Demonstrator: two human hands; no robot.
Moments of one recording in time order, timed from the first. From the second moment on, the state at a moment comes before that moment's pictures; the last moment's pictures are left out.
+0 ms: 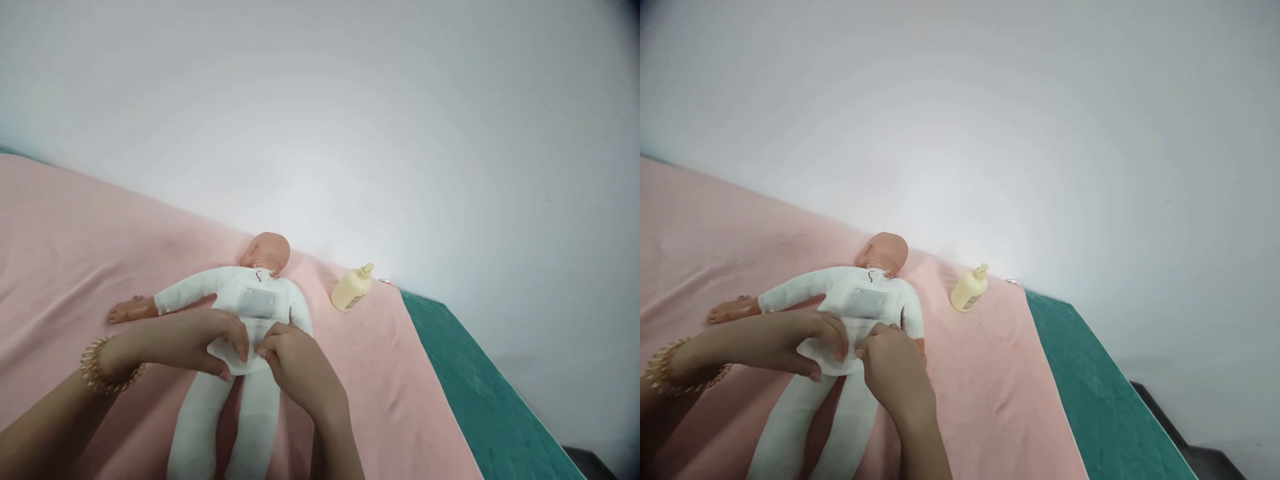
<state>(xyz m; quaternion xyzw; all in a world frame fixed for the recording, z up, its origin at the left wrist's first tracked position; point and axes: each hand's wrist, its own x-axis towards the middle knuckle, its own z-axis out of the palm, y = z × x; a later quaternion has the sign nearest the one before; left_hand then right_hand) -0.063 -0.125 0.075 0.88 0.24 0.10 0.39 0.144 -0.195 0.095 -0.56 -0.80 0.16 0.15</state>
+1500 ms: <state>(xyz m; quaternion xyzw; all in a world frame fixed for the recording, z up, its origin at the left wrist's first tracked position) -0.050 -0.097 0.052 0.89 0.28 0.22 0.30 0.154 -0.151 0.056 -0.58 -0.73 0.24 0.26</state>
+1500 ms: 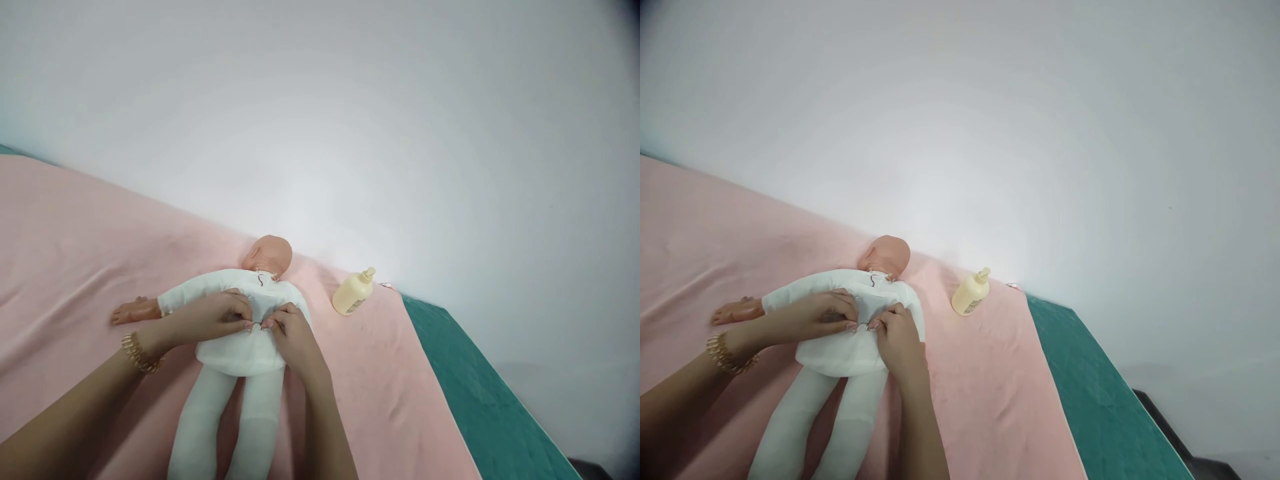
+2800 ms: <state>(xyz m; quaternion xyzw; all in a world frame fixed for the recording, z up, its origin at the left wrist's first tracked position) -0.029 -0.079 0.001 0.84 0.38 0.36 0.13 0.148 -0.124 0.020 -0.53 -0.75 0.17 0.36</state>
